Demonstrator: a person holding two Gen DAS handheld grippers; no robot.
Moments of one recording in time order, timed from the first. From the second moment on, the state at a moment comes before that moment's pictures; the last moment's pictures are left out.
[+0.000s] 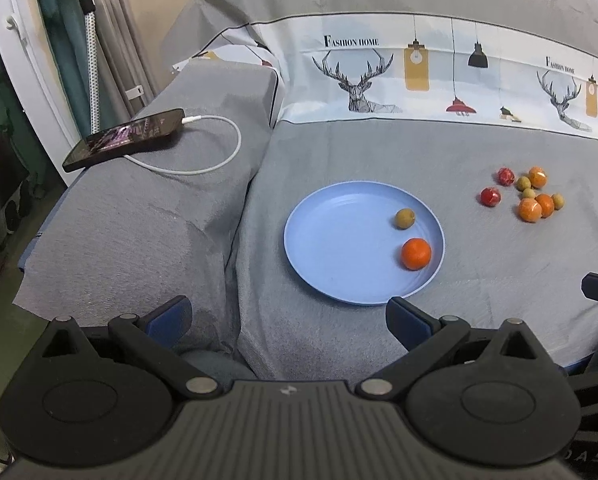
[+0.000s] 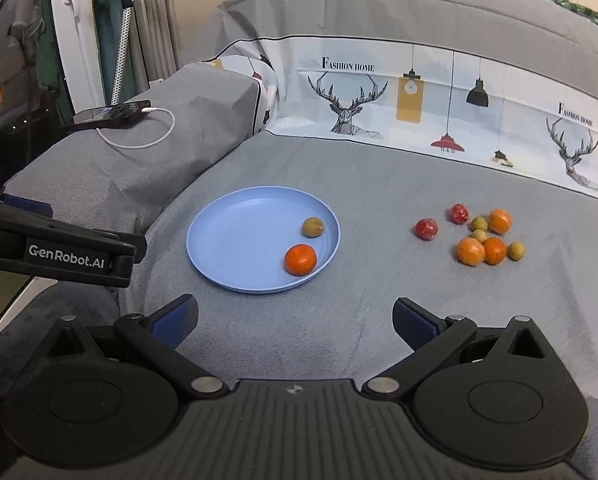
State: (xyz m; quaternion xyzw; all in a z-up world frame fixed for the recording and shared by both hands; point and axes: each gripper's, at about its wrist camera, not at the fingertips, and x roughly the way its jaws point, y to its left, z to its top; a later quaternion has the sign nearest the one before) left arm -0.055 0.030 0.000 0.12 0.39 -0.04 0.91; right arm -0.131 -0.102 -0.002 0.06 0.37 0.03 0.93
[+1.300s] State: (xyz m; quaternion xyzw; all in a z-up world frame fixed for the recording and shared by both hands) left arm 0.074 -0.125 -0.054 0.16 0.47 -0.08 0.86; right arm -0.017 -0.341 -0.149 0.20 0.36 -0.27 0.87
